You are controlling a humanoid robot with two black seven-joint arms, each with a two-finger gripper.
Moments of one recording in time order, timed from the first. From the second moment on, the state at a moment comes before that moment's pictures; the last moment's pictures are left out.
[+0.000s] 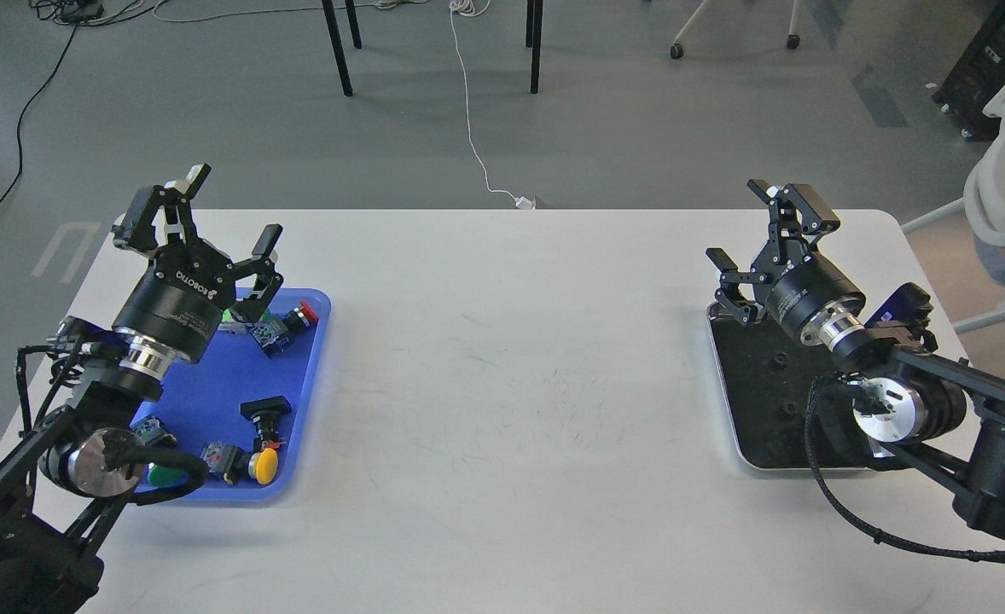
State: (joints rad) left arm -0.18 0.36 -1.22 -1.28 0.45 -0.34 -0.34; right arm 0.69 -0.57 0.31 1.12 0.04 0.06 0.49
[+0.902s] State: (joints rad) left arm -0.18 0.40 -1.21 -1.26 0.43 -0.31 -0.35; right arm 0.69 -0.58 0.32 1.12 0.04 0.07 0.49
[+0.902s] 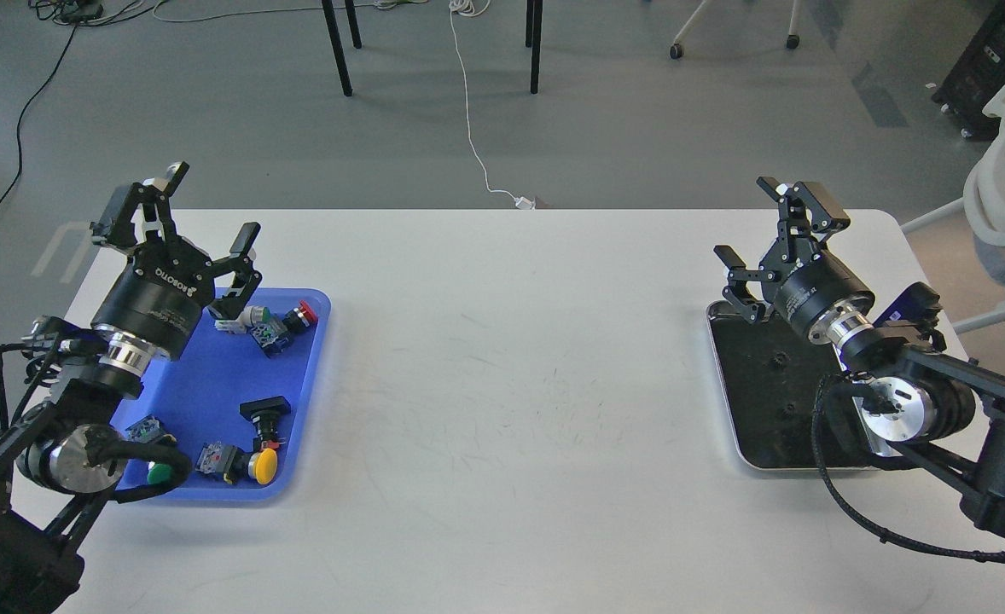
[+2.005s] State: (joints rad) left arm -0.18 0.40 -1.20 -1.30 0.44 -0.33 -0.35; right arm 1.50 -0.85 -0.59 1.16 -1.29 0.29 0.49
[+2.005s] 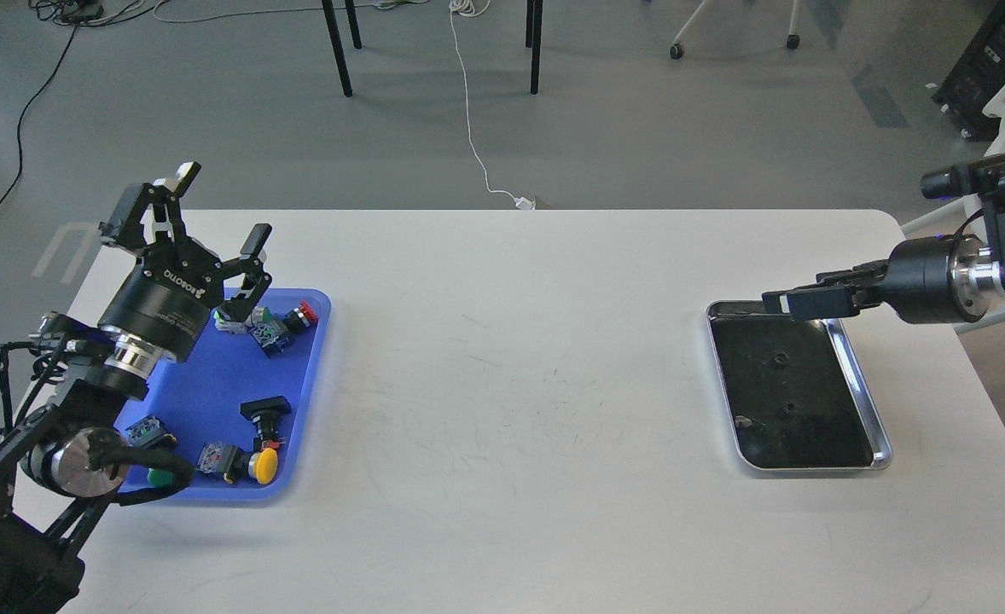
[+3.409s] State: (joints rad) left arm -0.18 0.38 -1.20 -1.30 0.47 -0.33 -0.35; right arm 1.33 -0.44 -0.92 0.73 -1.20 0.16 0.49
